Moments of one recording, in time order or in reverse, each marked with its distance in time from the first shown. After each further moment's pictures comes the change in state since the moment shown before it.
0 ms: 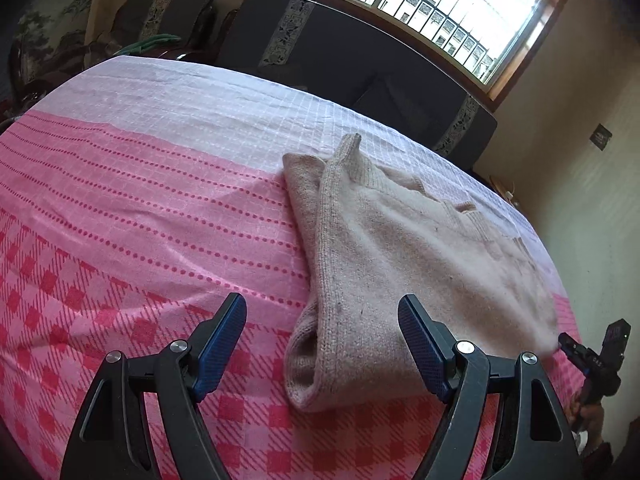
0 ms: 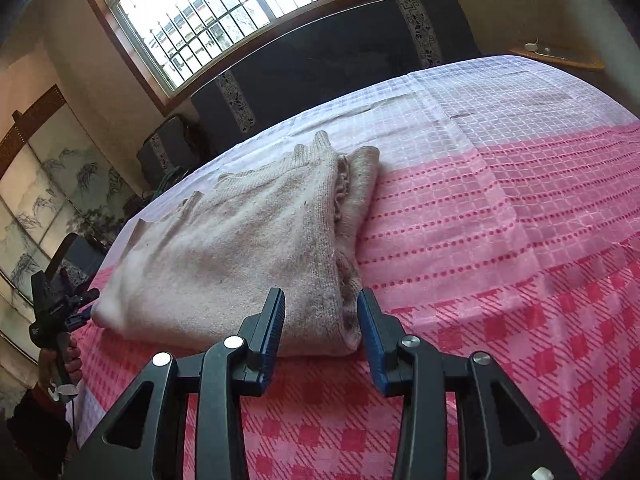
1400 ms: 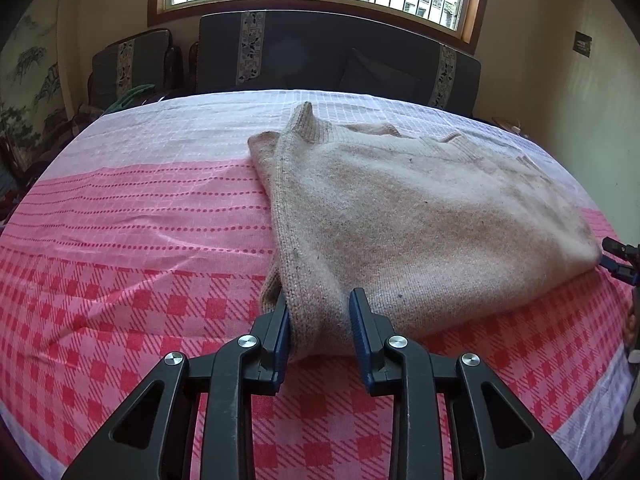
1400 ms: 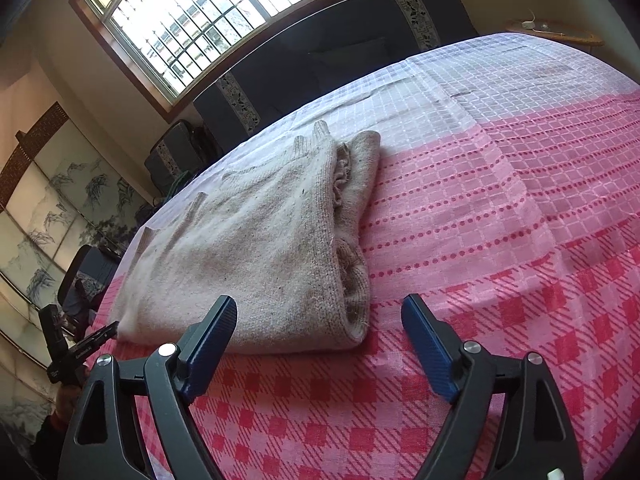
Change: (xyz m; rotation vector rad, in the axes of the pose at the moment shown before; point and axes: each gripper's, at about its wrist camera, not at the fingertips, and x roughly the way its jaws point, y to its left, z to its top) left arm -0.008 -0.042 -0.046 0.271 0.001 0.155; right arm 0.002 -0.001 -0.006 0.050 0.008 0.065
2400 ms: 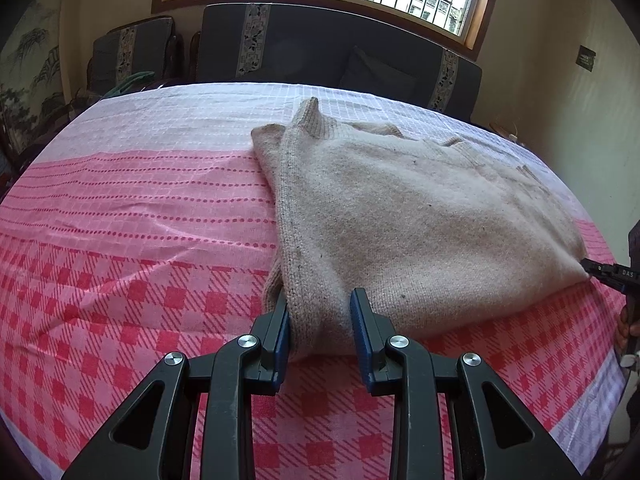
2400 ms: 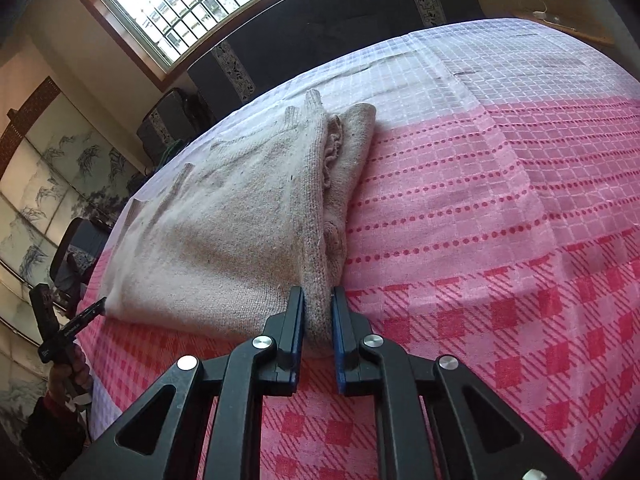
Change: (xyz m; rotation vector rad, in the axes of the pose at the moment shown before) left arm 0.003 0.012 0.000 -0.053 0.011 -0.048; right arm 0.019 -0.001 0.008 -0.055 0.128 -0.045
